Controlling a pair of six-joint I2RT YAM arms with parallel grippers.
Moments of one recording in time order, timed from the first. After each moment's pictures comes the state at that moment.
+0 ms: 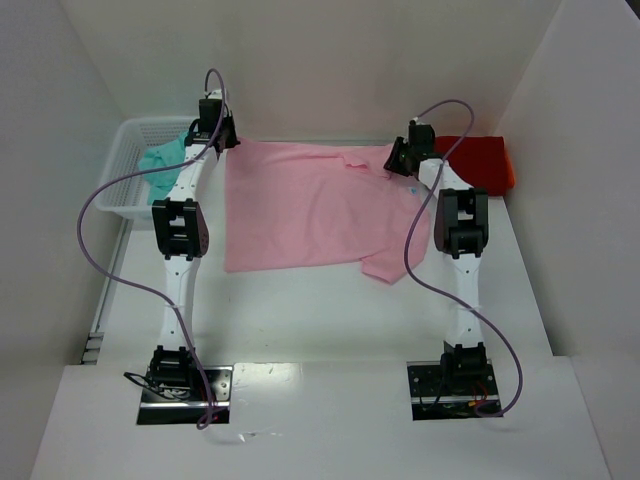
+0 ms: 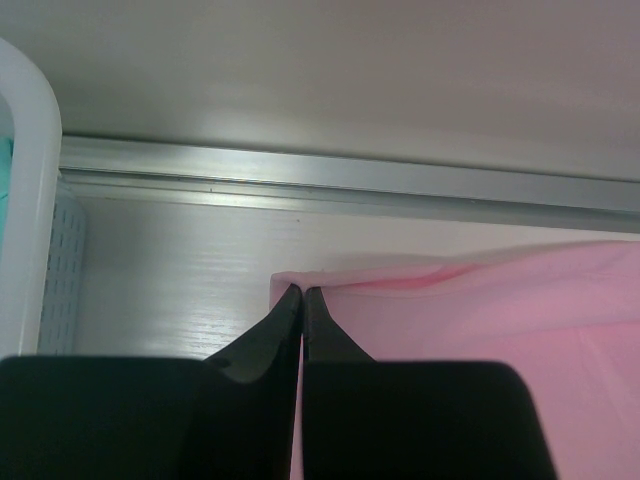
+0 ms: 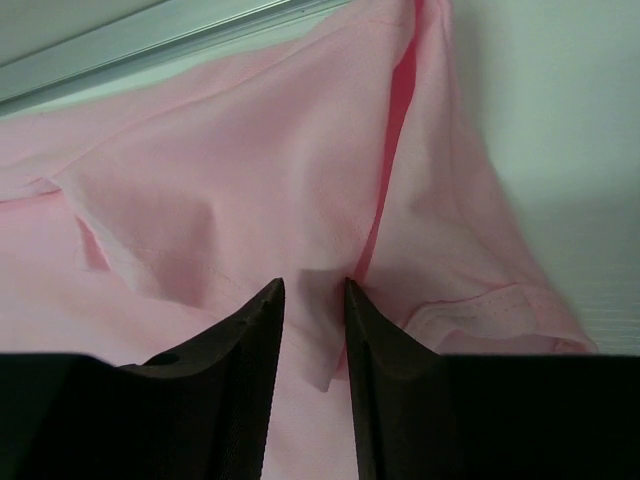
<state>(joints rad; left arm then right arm) -0.02 2.67 2.59 -0.45 -0.03 -0.16 0.06 2.51 2.05 -0.21 -0.14 0.39</state>
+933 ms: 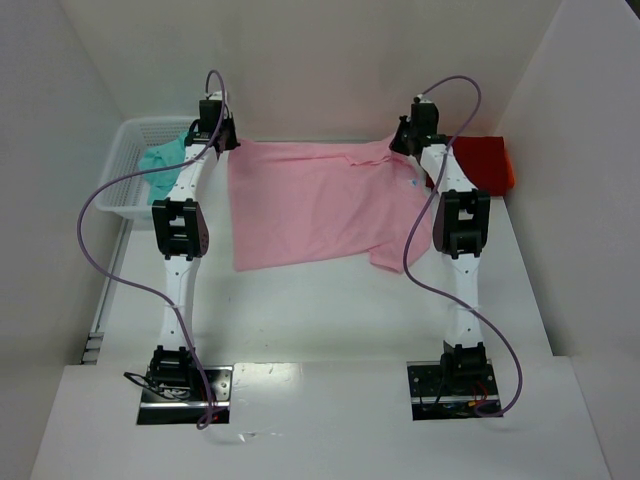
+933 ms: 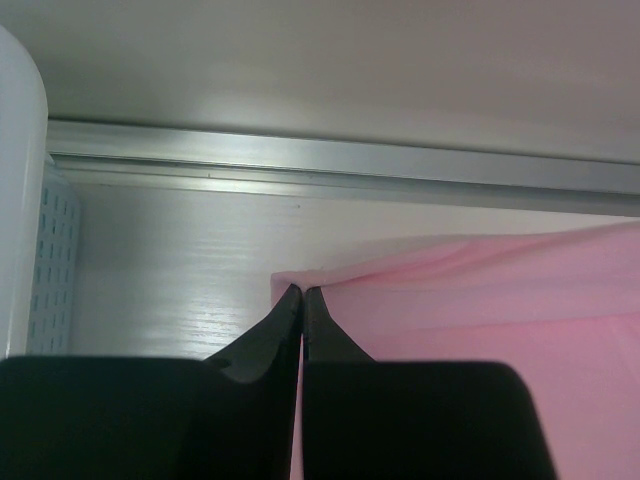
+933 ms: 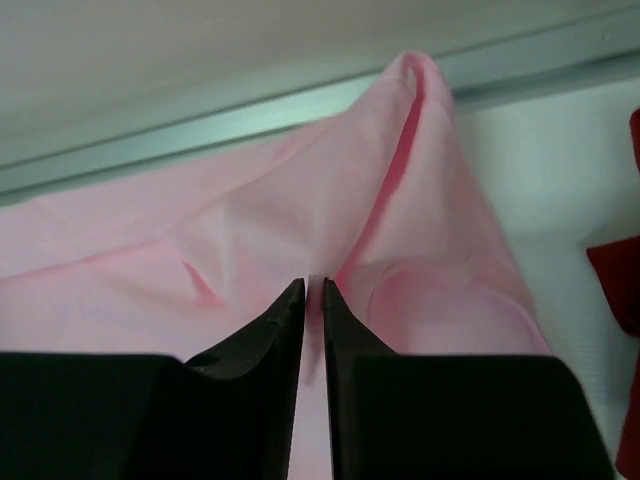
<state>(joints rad) -0.02 2.67 2.59 -0.48 -0.03 -0.16 0.07 2.51 2.28 -0.34 -0.09 0.38</state>
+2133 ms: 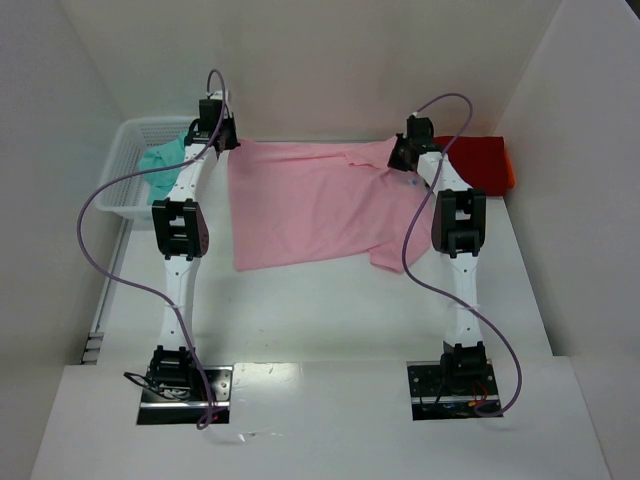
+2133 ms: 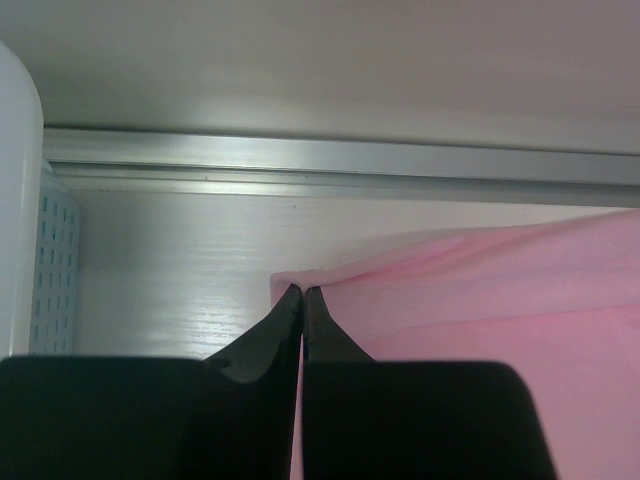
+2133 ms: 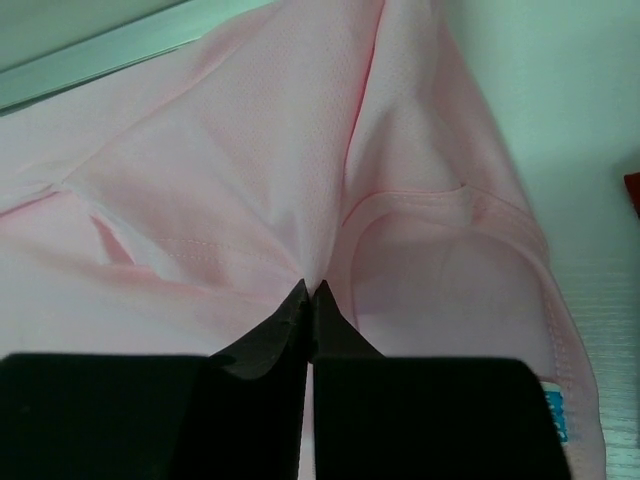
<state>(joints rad) -0.02 2.67 2.60 -0.49 -0.01 -0.13 0.07 2.54 2.19 -0.36 -0.09 0.38</state>
